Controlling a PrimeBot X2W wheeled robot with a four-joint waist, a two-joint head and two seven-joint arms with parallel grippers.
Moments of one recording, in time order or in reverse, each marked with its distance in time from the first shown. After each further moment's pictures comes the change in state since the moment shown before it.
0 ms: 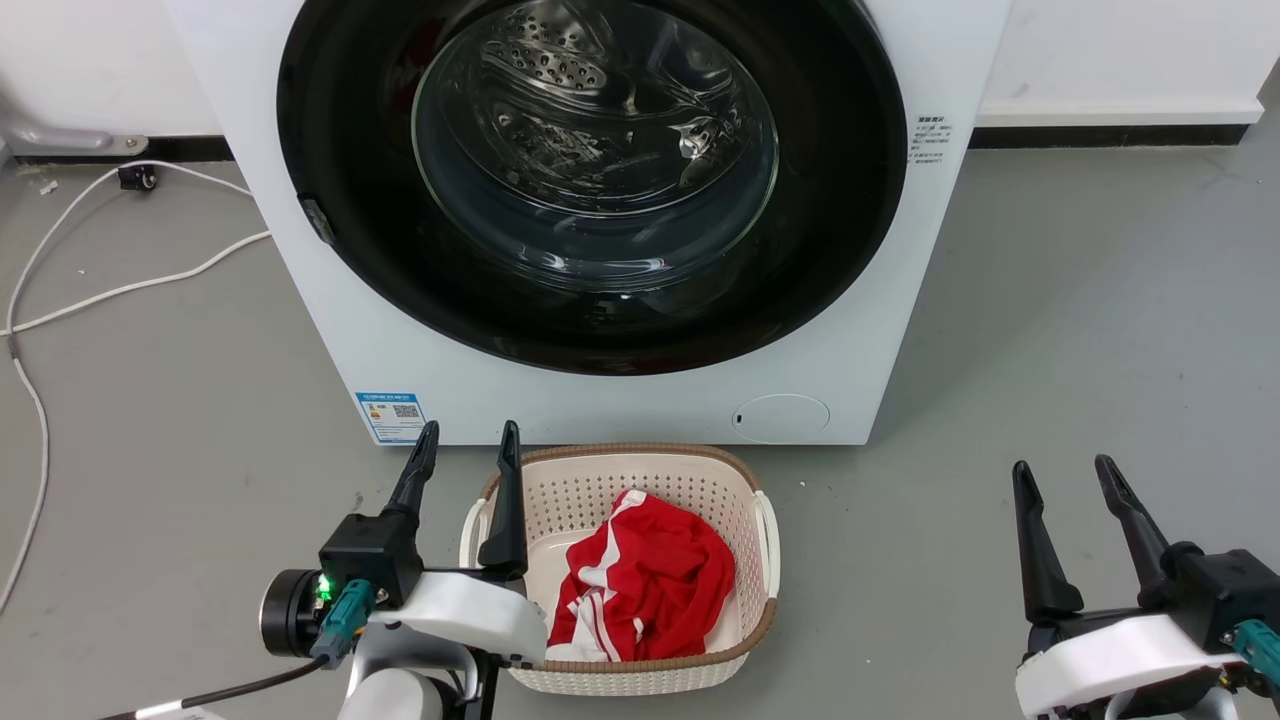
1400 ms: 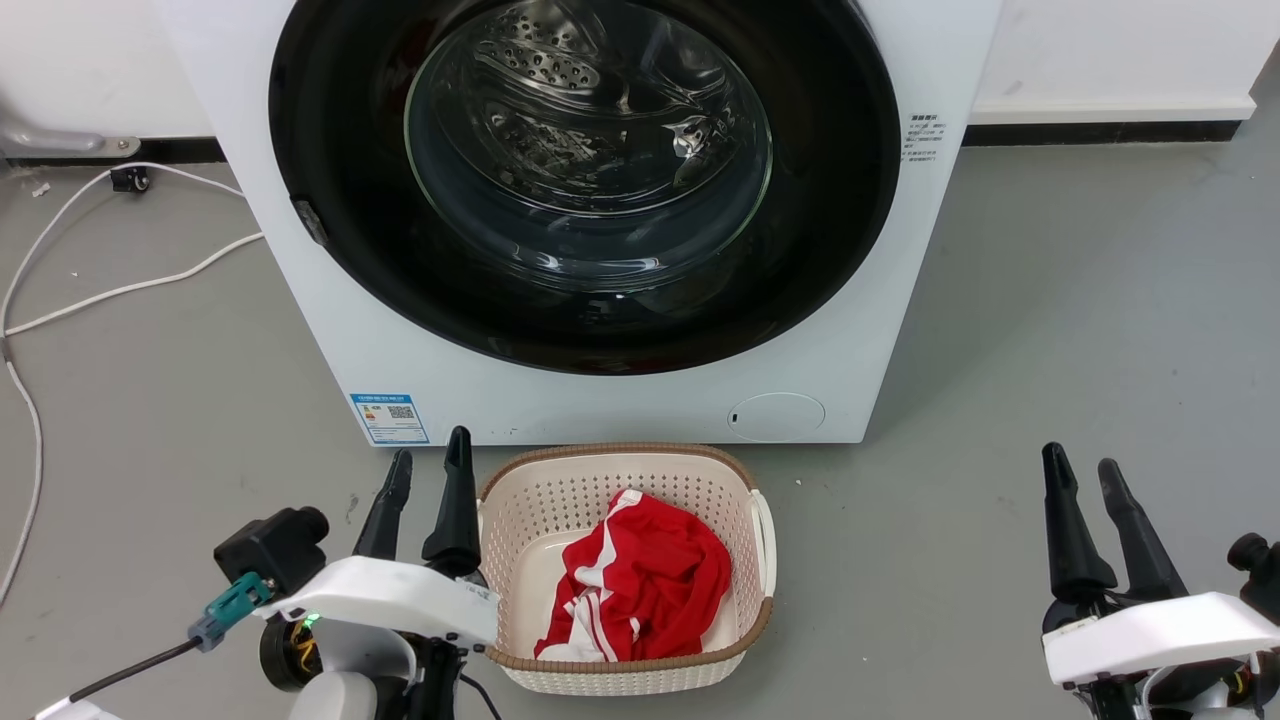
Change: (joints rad) left arm 0.011 -0.003 0.083 -0.007 -0.437 -0.045 0.106; right arm -0.038 -0.006 -0.010 0.063 0.496 0.000 0.035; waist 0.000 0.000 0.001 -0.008
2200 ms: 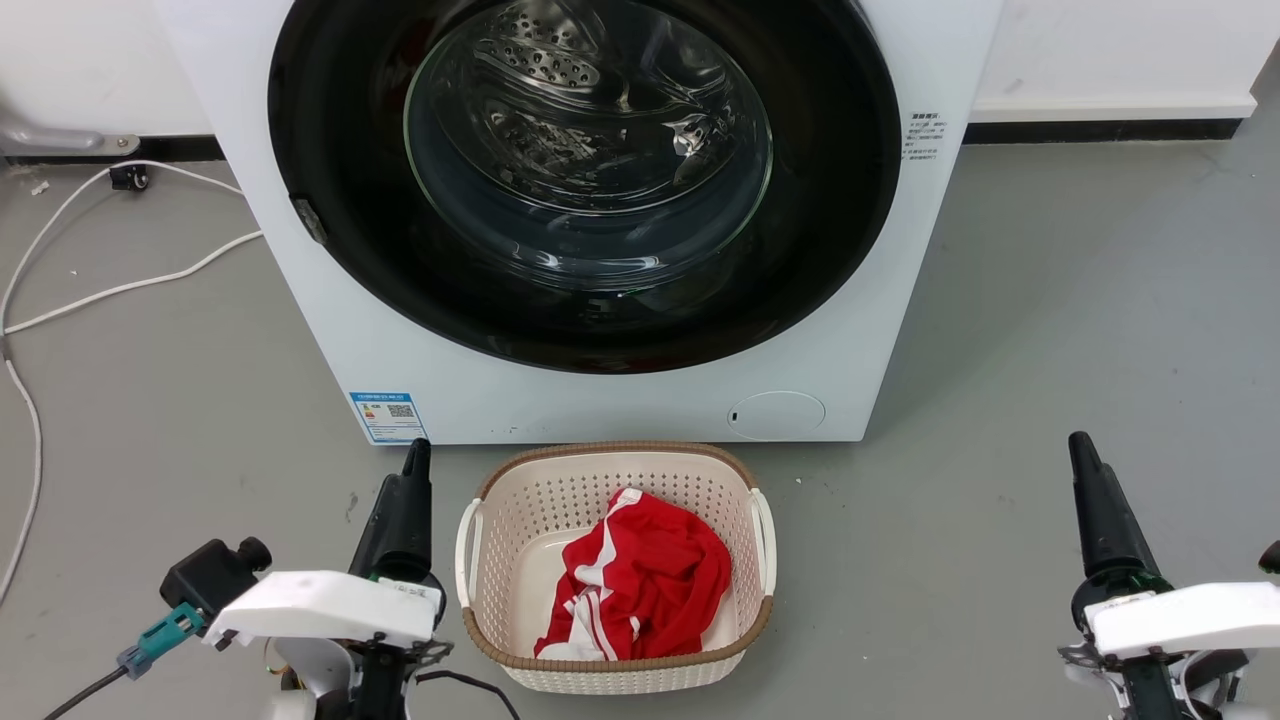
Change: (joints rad) left arm 0.020 0.000 0.077 0.006 -0.405 -0.059 0.077; right arm -0.034 0.009 -0.036 0.045 0.407 0.000 0.071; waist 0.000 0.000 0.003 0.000
